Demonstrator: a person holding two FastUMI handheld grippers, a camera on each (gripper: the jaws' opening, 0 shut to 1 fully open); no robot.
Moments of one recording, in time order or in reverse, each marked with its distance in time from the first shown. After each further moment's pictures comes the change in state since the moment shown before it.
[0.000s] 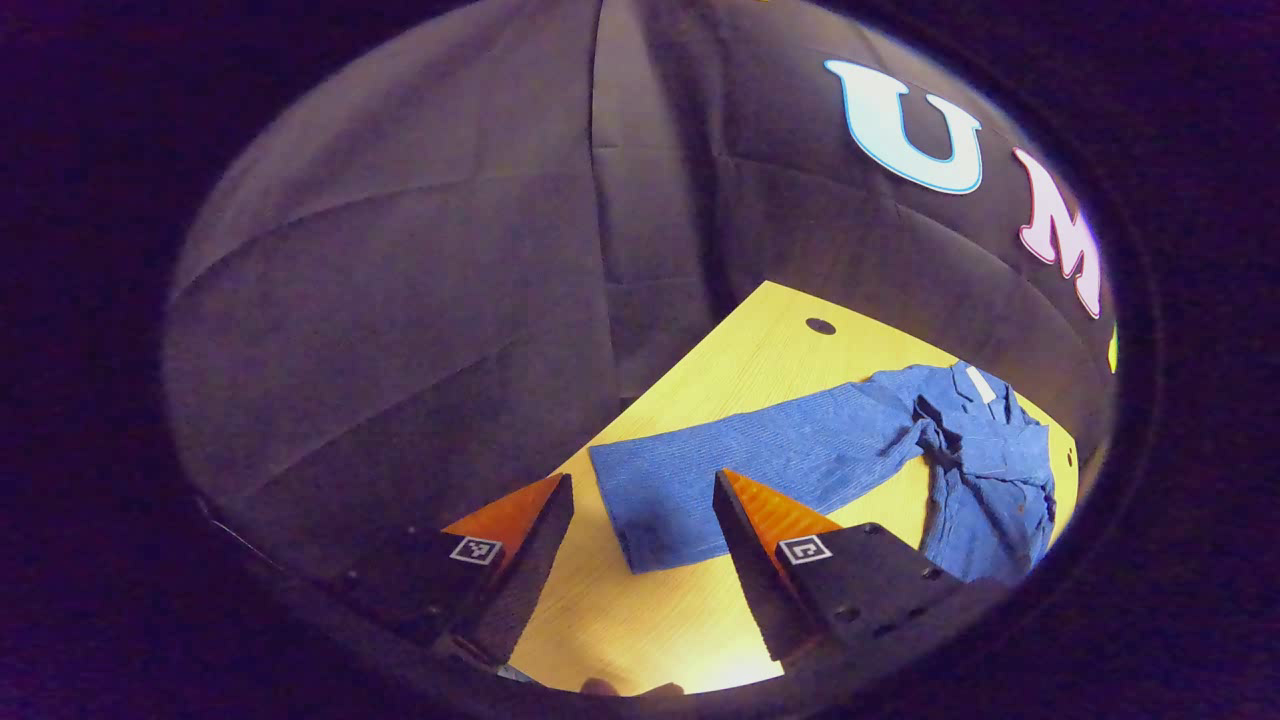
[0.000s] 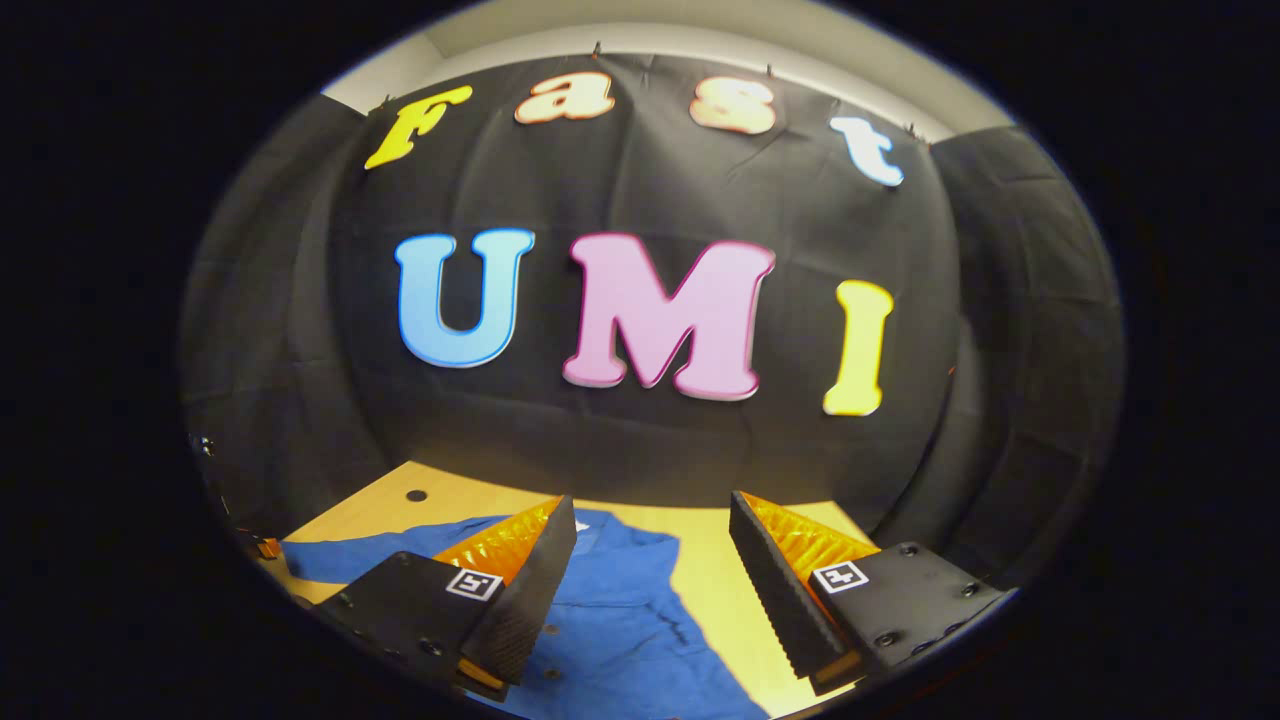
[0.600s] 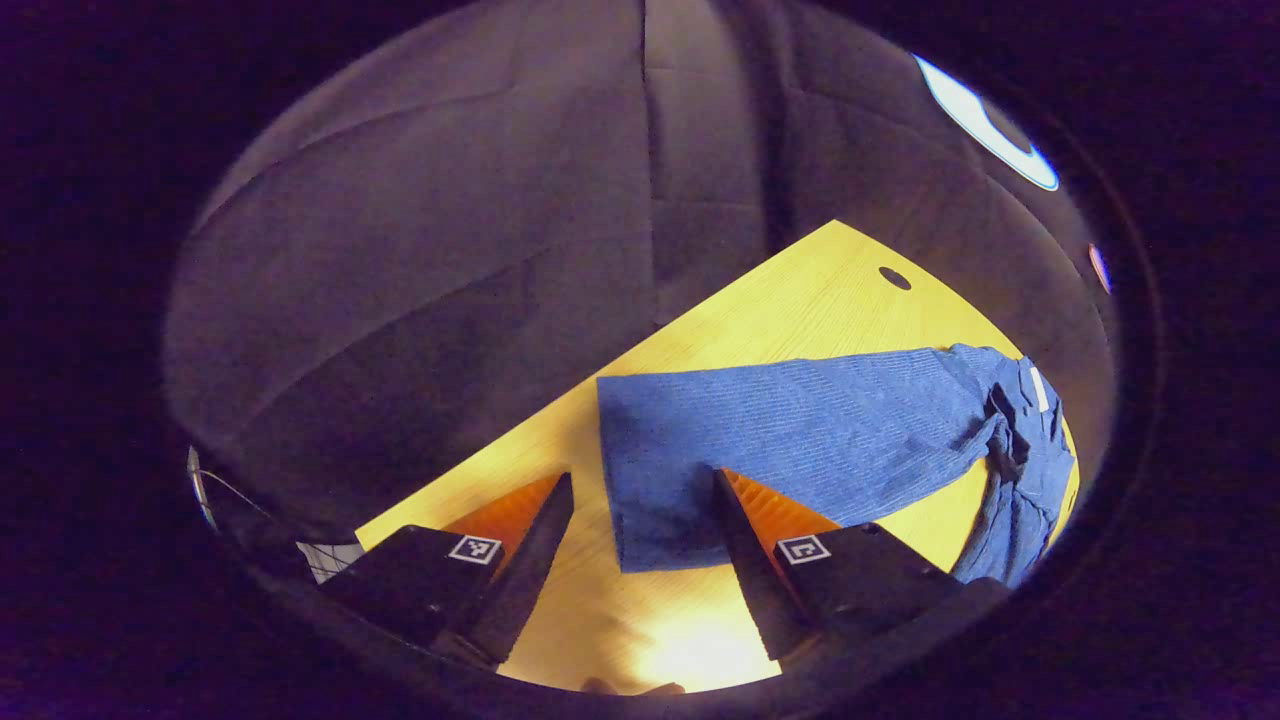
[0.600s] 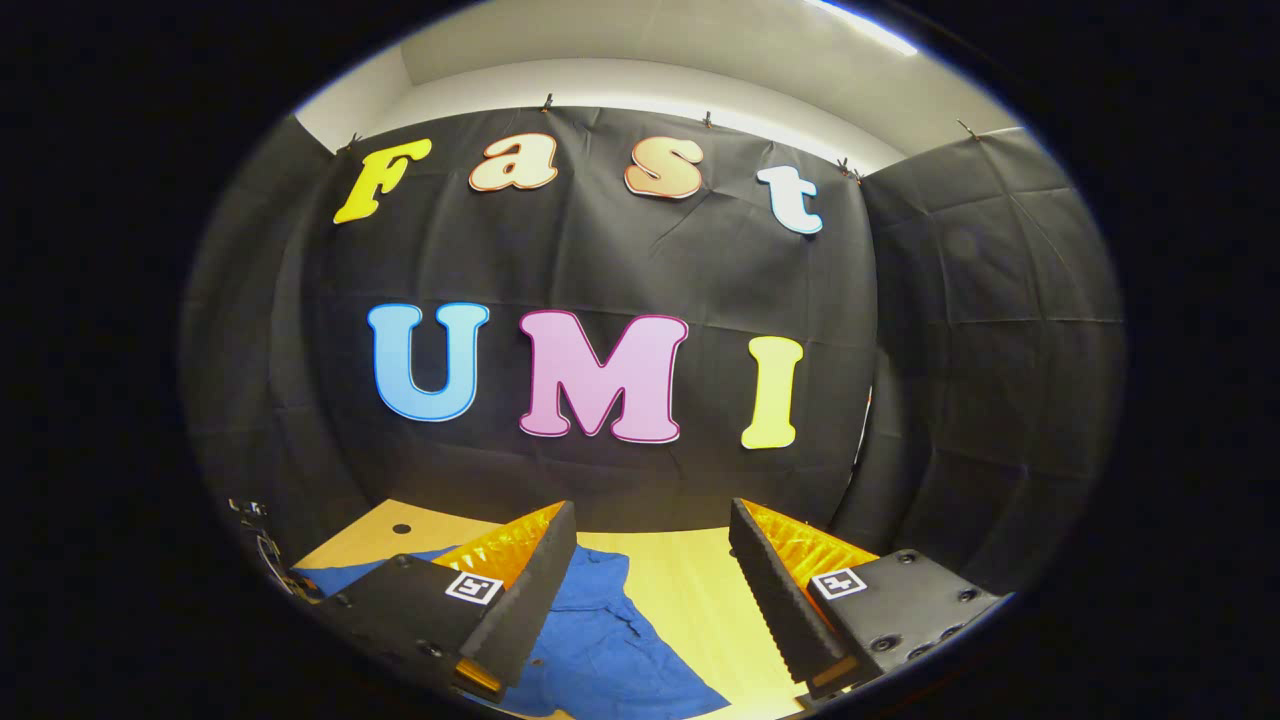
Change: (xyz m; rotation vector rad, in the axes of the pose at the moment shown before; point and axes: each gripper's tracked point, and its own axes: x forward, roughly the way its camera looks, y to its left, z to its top) left arm 0.037 0.015 -0.027 -0.124 0.215 0.096; right arm -0.103 -0.028 0.061 0.065 -0.070 -0.110
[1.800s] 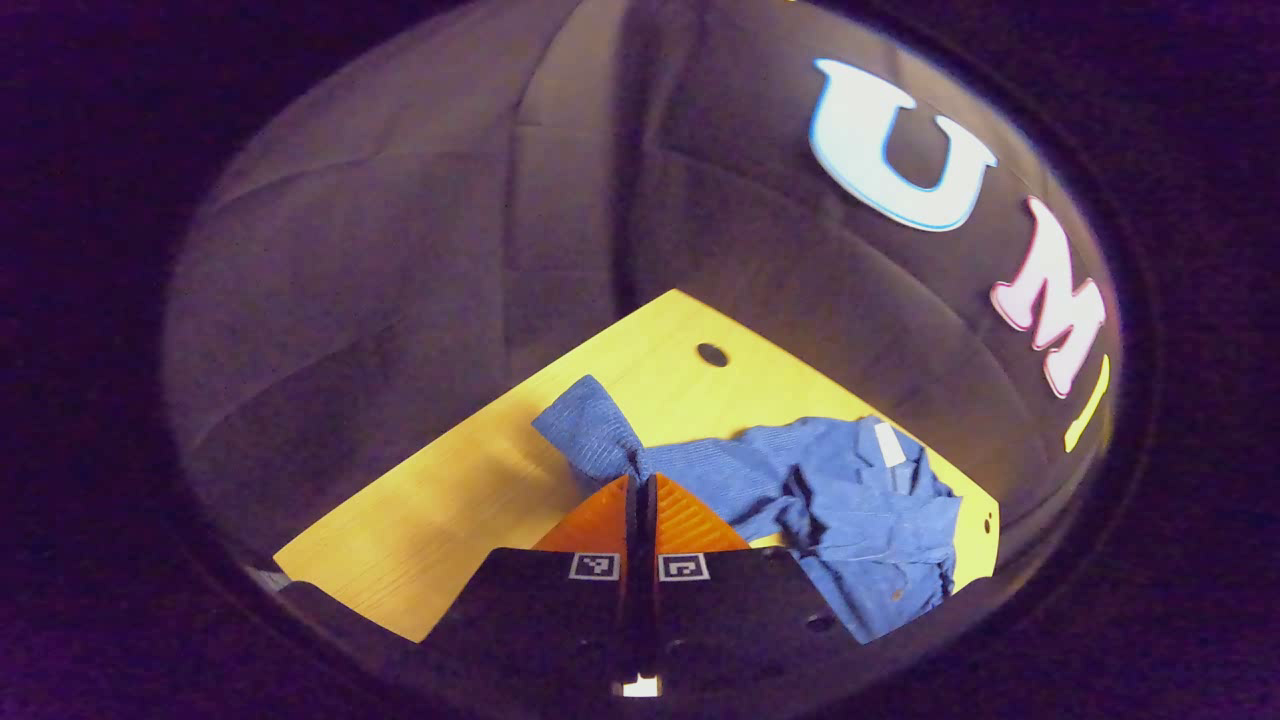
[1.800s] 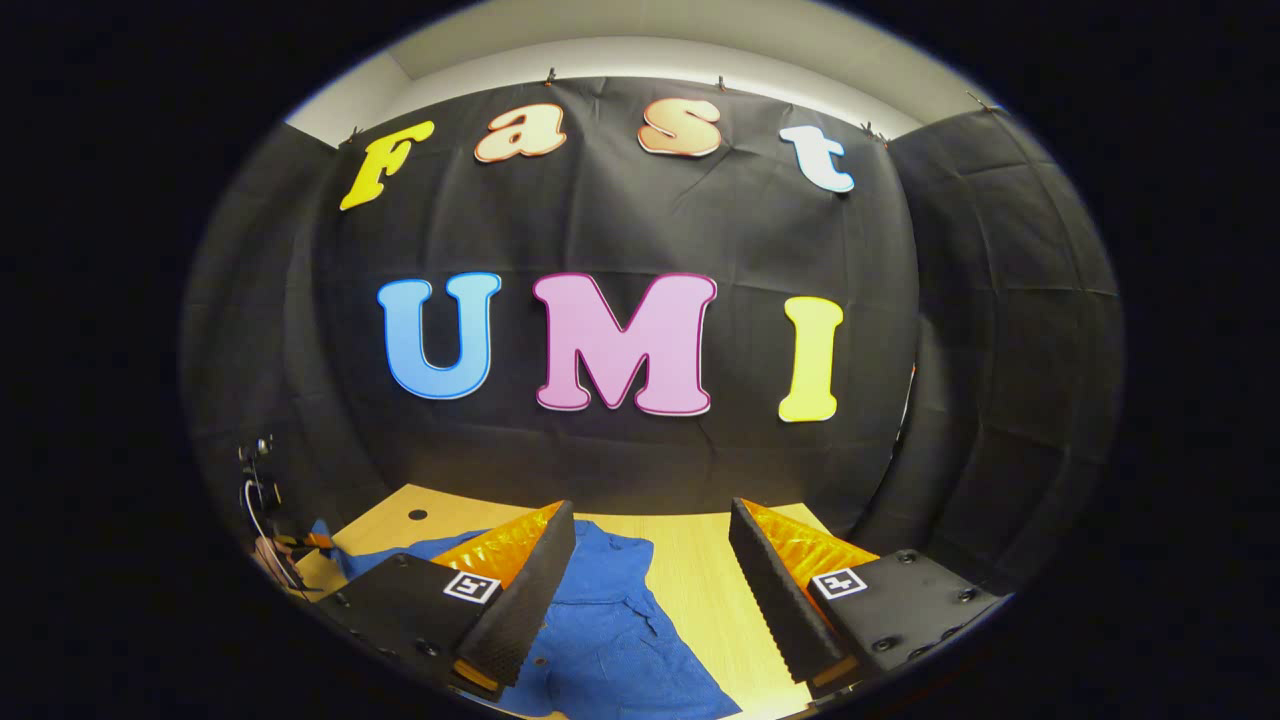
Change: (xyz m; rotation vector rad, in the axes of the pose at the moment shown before) left arm -0.116 -0.181 0.096 0.117 -0.214 -0.418; right arm 0.066 -0.013 -0.057 0.030 0.118 0.092
